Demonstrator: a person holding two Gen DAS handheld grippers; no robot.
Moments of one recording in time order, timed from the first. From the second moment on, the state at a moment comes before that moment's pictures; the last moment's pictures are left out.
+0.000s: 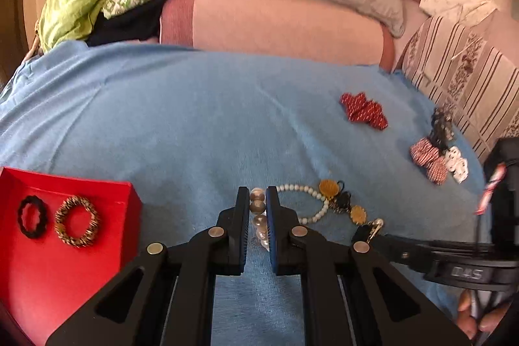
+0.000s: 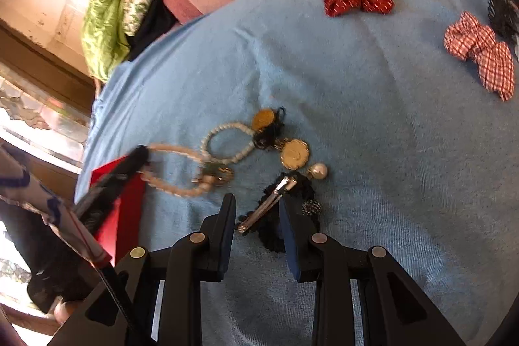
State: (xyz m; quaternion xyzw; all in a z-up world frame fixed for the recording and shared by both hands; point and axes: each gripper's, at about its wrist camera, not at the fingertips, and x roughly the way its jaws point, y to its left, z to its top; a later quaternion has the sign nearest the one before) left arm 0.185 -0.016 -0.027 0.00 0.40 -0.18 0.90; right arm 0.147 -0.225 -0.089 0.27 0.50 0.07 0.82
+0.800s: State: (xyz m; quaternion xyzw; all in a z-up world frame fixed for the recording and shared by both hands) left arm 0.169 0.010 0.019 -0.04 0.34 -0.30 0.89; right arm 0.149 -0.203 -0.055 0.21 0.43 0.09 0.87
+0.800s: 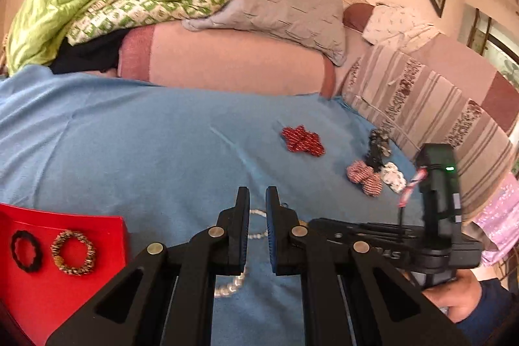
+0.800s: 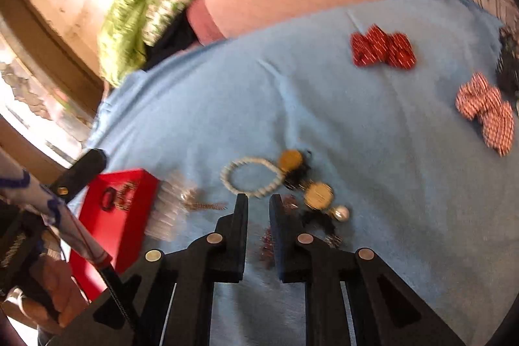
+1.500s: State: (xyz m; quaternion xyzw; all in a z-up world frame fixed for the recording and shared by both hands) left arm 0.160 -0.039 -0.072 0.13 0.47 -0.25 0.84; right arm 0.163 -0.218 -0.083 0.24 0.48 0.05 0.84
